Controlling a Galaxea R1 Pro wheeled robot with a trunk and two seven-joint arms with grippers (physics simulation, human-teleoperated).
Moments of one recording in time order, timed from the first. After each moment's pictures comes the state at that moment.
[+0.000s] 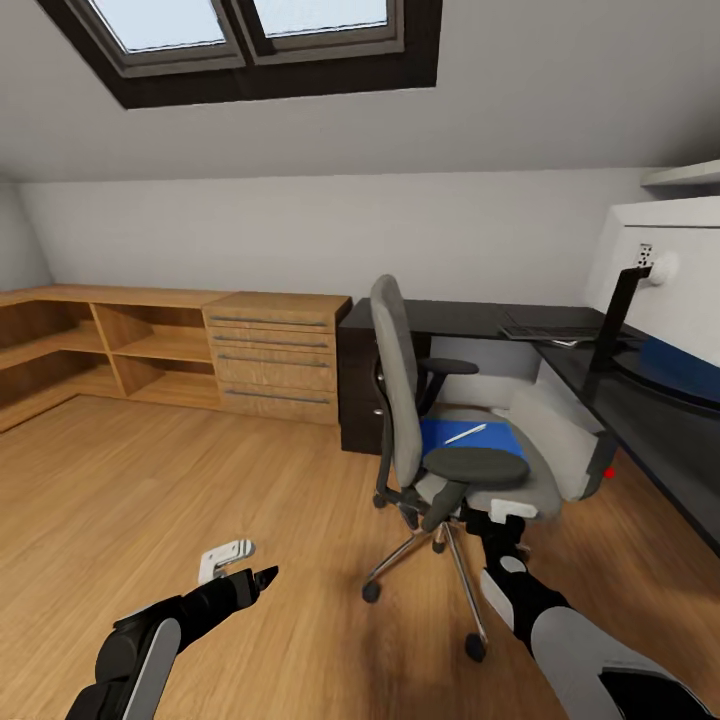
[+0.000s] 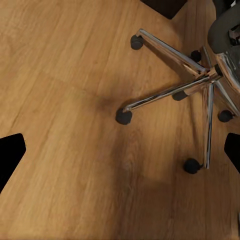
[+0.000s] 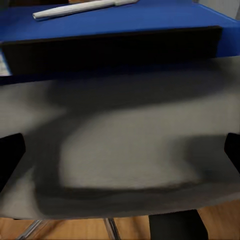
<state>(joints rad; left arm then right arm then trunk) -0.15 -0.03 0.10 -1.51 0.36 0.80 -0.07 -0.76 0.01 -0.07 -0.25 -0.01 -0.38 -0.20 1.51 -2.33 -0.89</state>
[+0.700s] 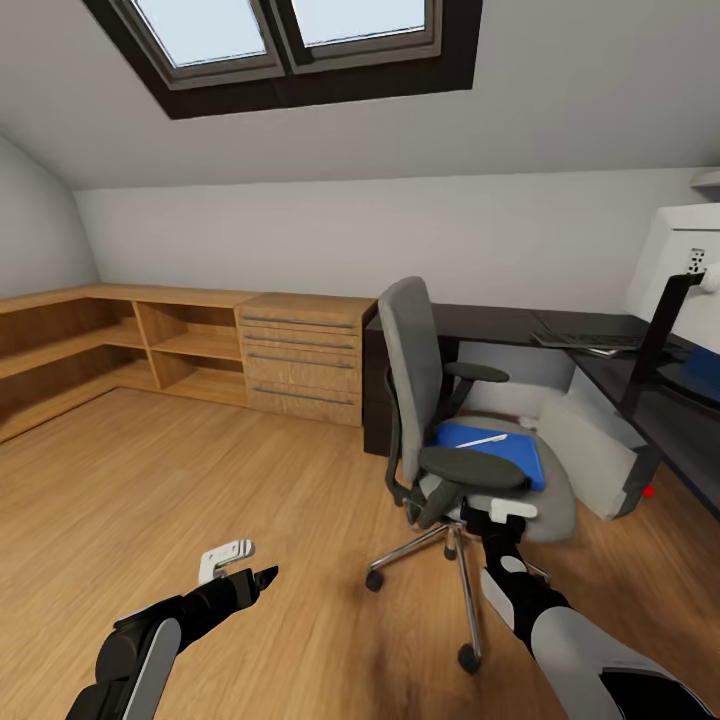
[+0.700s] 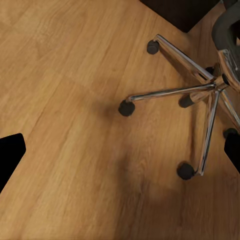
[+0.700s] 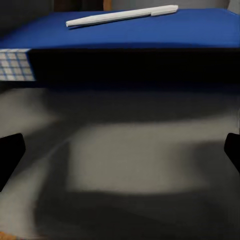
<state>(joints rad) -0.15 -0.03 0.10 -1.50 0.36 0.80 -0.07 -0.76 0.01 -0.07 -0.25 -0.01 -0.39 -0.20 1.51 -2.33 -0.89</state>
